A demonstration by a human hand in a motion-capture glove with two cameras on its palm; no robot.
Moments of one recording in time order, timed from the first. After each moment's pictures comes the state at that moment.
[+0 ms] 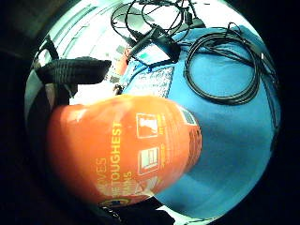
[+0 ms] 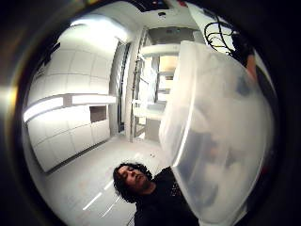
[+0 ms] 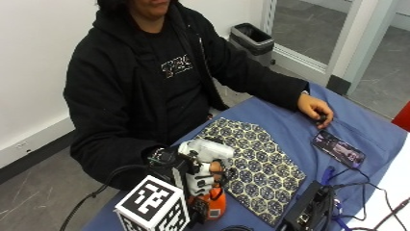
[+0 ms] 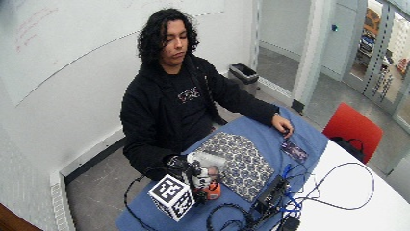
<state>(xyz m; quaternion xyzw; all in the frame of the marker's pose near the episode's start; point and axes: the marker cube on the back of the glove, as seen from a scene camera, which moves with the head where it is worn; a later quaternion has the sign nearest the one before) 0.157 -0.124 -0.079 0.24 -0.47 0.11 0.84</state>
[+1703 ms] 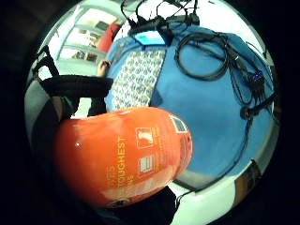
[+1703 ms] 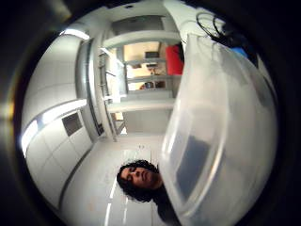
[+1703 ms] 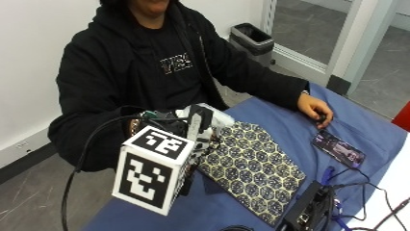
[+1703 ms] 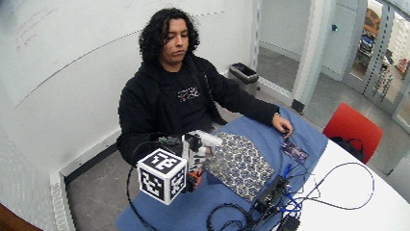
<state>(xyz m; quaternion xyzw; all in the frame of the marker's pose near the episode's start) 0.110 -0.112 -0.151 0.00 -0.36 0.18 0.91</state>
